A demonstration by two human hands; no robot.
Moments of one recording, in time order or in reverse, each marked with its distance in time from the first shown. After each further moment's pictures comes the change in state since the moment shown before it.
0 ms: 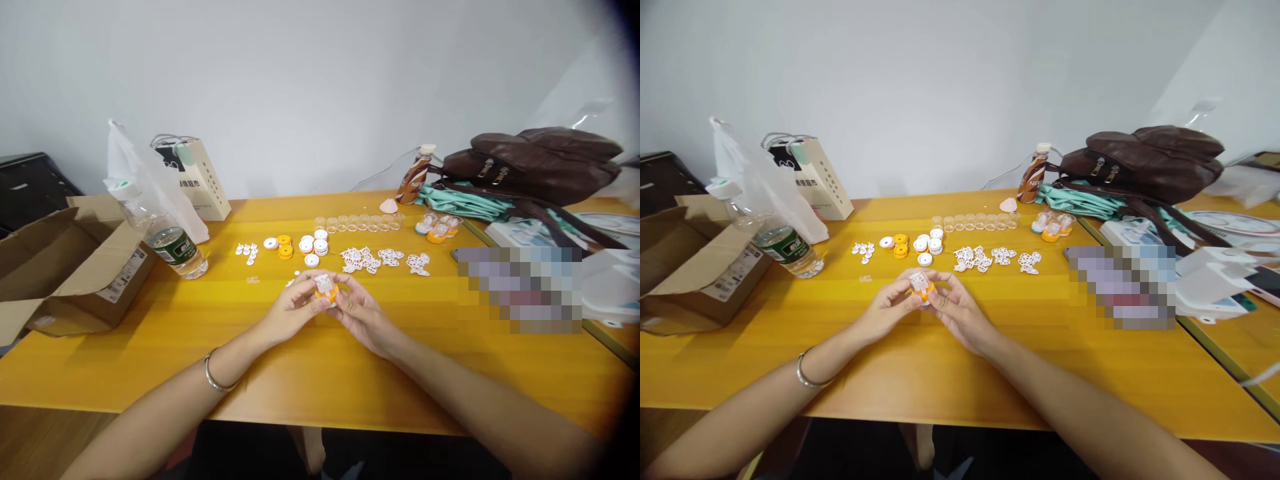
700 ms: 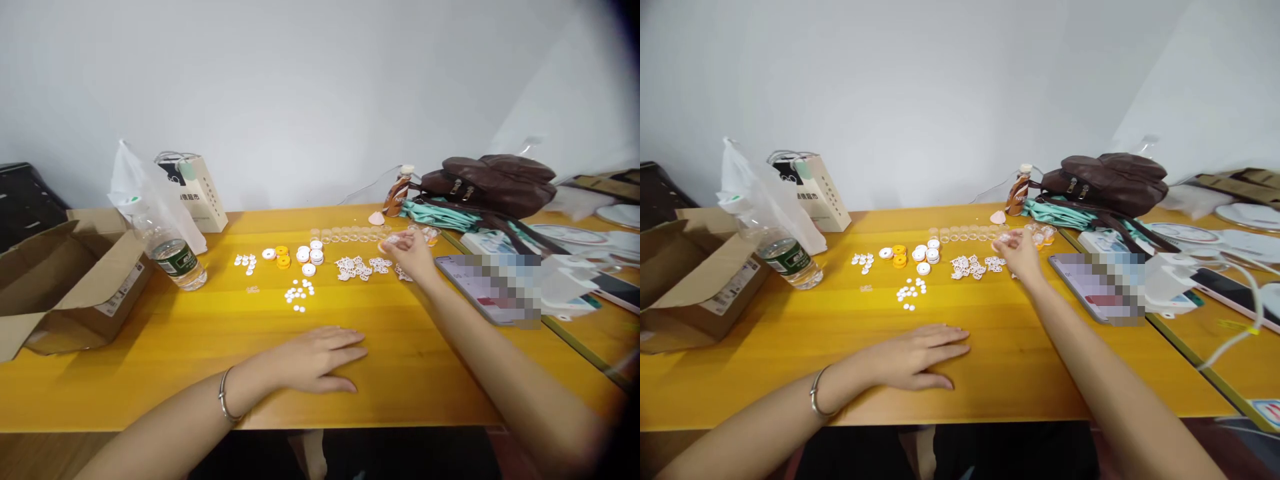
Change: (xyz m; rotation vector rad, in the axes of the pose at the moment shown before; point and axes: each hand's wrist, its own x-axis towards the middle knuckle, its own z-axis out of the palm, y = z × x) left_hand -0.021 -0.003 0.019 0.743 -0.664 0.371; right_hand 0.051 -0.090 -0.125 -1.023 0.825 -0.381
